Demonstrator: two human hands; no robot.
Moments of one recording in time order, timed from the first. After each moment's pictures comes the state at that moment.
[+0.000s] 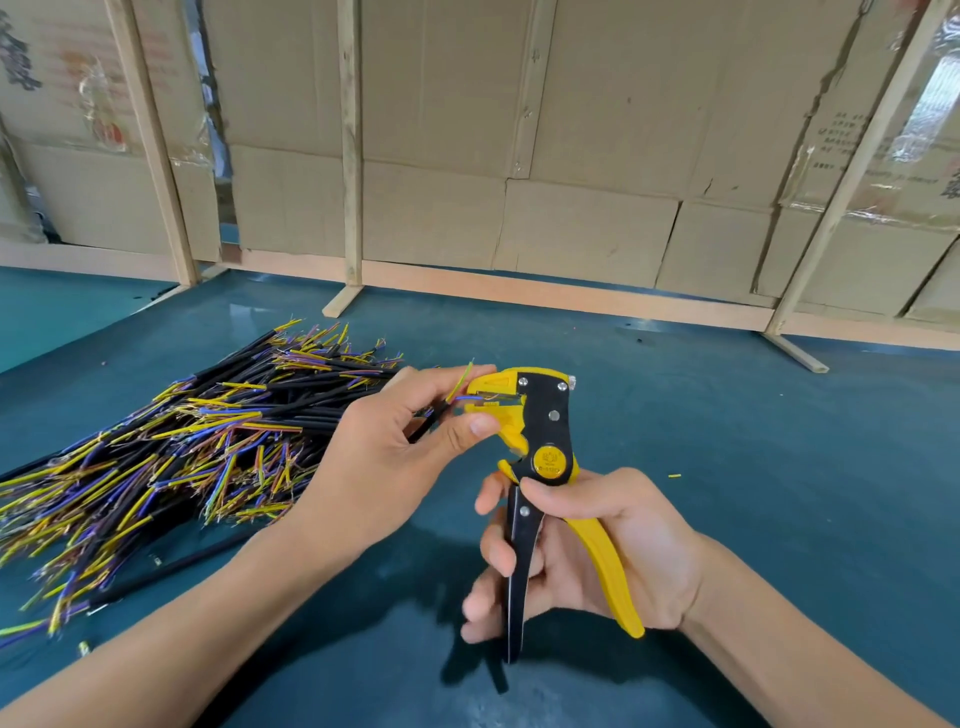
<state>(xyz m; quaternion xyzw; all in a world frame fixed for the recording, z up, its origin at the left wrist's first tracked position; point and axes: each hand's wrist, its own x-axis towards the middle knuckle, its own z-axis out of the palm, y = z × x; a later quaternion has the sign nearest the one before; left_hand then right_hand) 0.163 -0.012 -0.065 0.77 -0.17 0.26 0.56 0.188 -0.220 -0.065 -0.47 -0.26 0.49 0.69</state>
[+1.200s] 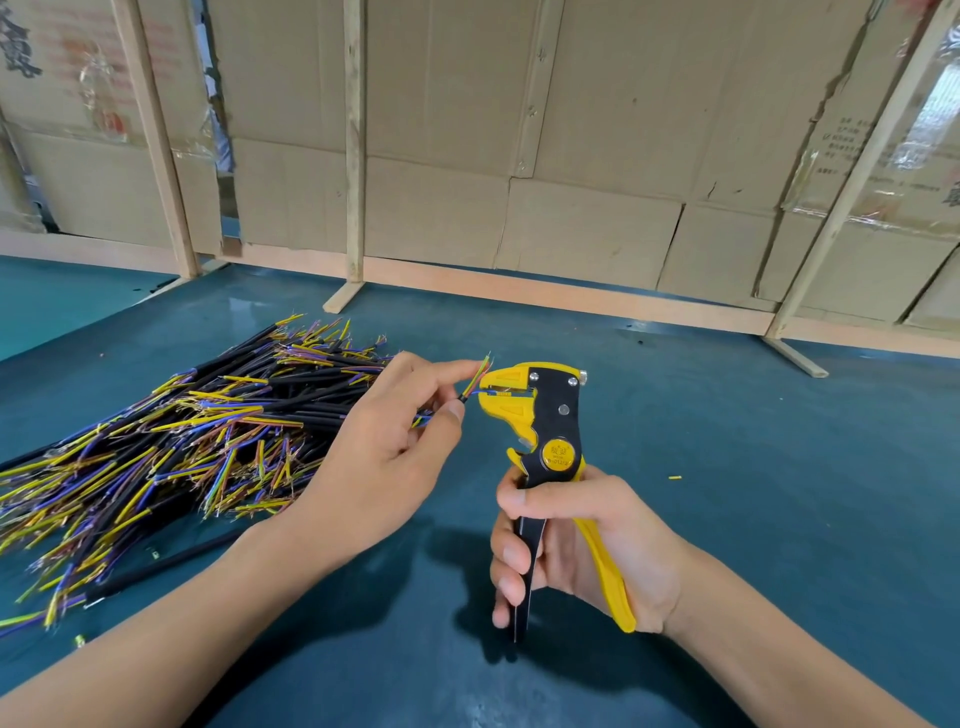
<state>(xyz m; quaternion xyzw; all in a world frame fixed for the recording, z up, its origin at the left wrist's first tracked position) 0.168 -0.007 -0.072 0.80 -0.18 0.28 0.50 0.184 -0.211 -0.068 -0.55 -0.25 0.39 0.70</state>
